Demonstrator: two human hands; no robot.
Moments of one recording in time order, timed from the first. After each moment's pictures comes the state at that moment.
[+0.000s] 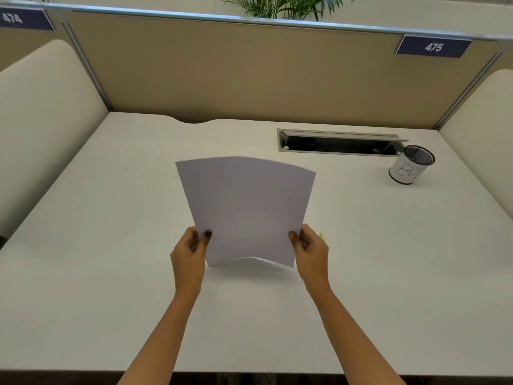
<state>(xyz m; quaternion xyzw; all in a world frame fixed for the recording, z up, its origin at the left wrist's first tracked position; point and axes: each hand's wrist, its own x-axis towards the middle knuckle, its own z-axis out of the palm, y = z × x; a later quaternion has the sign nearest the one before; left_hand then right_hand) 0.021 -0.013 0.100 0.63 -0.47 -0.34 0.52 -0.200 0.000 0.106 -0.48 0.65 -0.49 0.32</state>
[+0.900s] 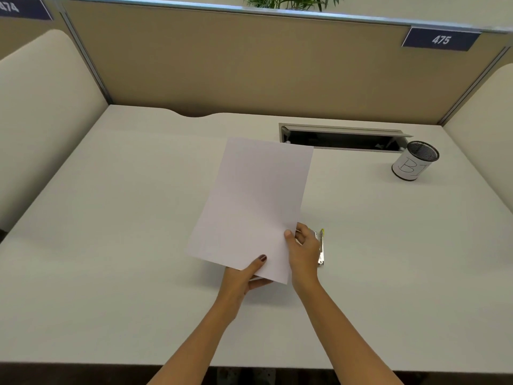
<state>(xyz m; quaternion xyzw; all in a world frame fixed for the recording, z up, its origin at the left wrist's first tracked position) -0.046 0.024 0.094 0.49 -0.27 -0.69 0.45 -0.176 -0.010 0.093 -0.30 0.68 -0.53 0.41</state>
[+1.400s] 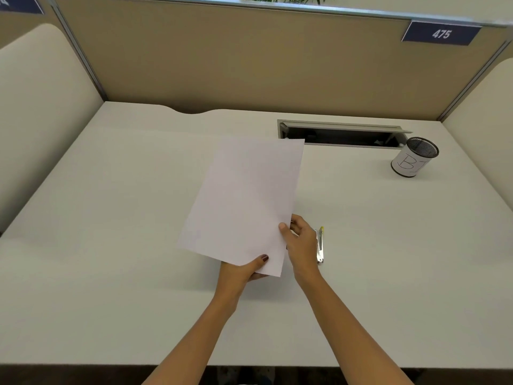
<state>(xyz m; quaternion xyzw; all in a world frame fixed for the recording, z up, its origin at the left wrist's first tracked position) -0.046 0.017 0.098 0.54 -0.31 -0.64 0.45 -0.181 -0.016 0.104 -0.35 0.62 -0.54 0.45</state>
